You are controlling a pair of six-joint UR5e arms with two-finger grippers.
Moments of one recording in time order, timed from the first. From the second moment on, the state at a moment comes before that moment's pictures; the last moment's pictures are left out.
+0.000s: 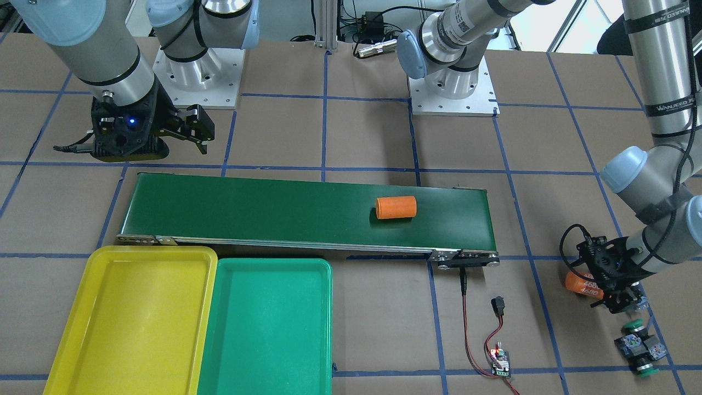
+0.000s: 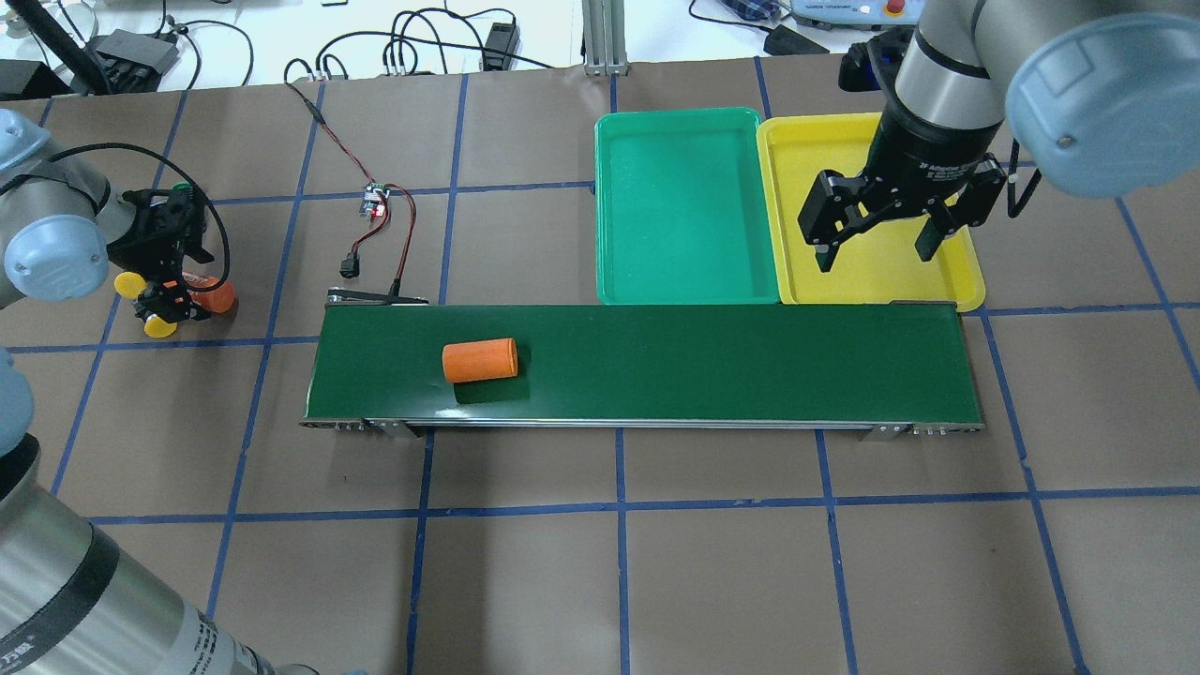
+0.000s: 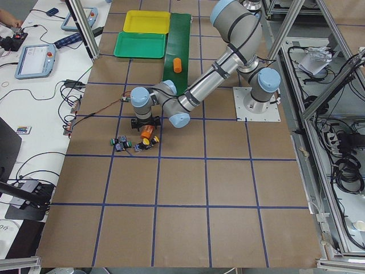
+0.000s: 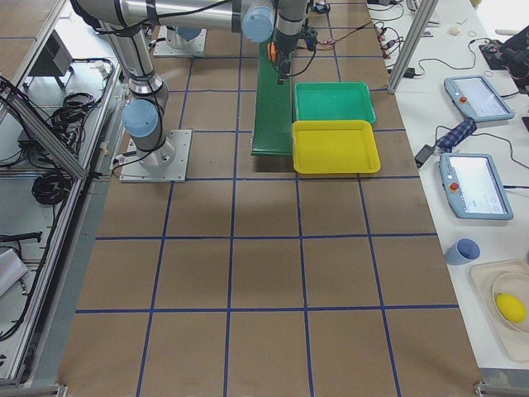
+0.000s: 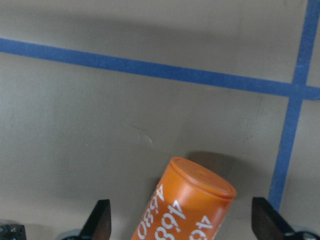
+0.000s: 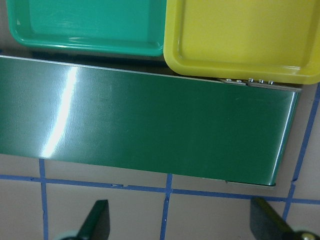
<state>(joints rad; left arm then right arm) -1.04 -2.15 -1.65 -0.94 1.50 1.92 1.56 -1.54 1.66 -1.57 -1.56 -0.13</state>
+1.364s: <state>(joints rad) -1.02 -2.13 -1.65 -0.99 1.44 1.91 1.41 -1.63 2.03 -1.94 -1.54 -0.84</state>
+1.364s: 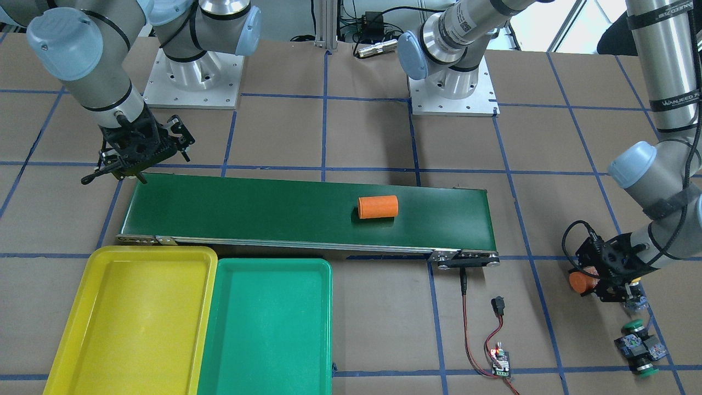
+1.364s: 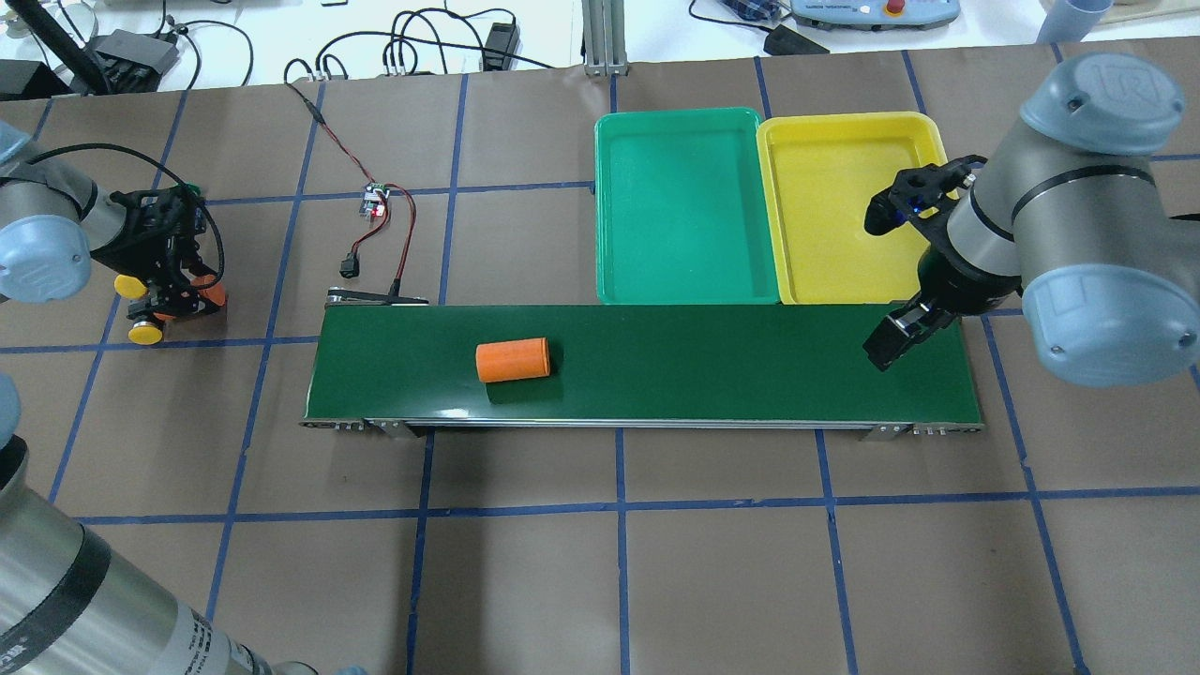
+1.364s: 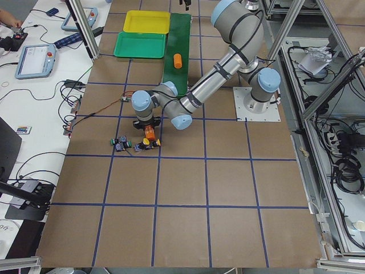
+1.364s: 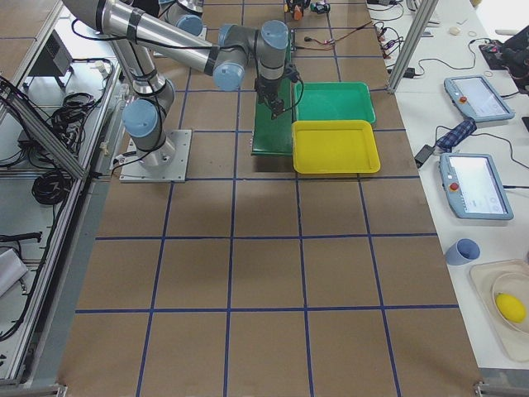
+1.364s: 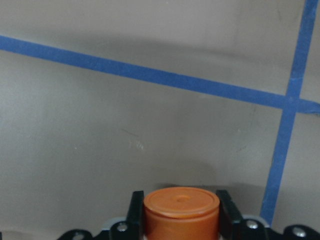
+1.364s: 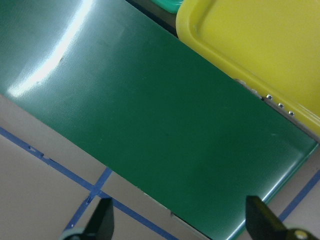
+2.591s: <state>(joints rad) -1.42 -1.66 -1.99 -1.06 1.45 1.64 1.38 -1.61 2.19 -2.23 -1.52 -1.79</state>
